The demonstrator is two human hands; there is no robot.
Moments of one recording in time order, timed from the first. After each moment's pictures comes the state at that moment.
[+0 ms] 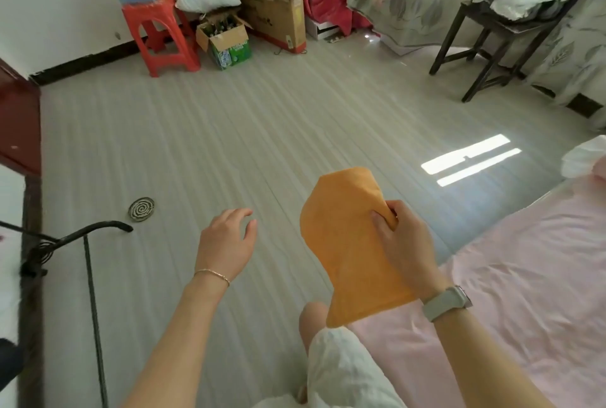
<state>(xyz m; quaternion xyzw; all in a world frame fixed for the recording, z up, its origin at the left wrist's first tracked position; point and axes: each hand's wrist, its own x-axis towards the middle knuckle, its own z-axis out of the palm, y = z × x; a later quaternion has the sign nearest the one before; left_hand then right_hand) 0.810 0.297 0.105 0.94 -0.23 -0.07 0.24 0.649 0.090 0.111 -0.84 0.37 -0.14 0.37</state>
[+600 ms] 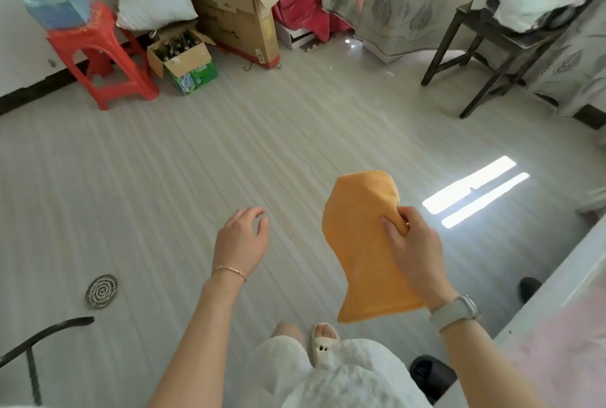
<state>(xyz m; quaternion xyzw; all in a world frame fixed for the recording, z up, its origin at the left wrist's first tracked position) 1.100 0.033 0.090 0.92 -0.26 -0.14 0.26 0.917 -0.141 0.102 -0.78 0.47 -0.15 0.38</state>
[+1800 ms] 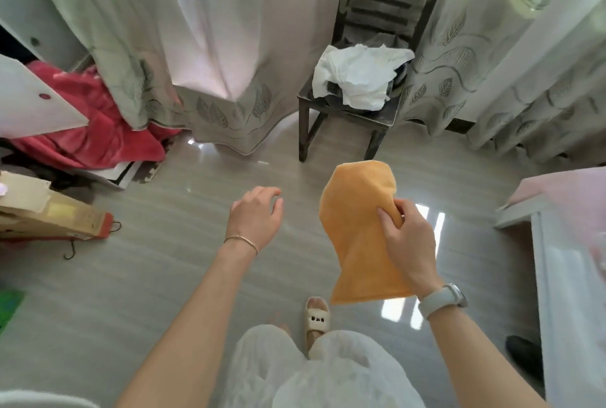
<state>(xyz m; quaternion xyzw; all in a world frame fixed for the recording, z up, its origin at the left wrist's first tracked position) 1.408 -0.798 0.086 0.77 -0.59 -0.20 0.17 1.176 -0.802 0.105 -0.61 0.68 -0.29 0.29</state>
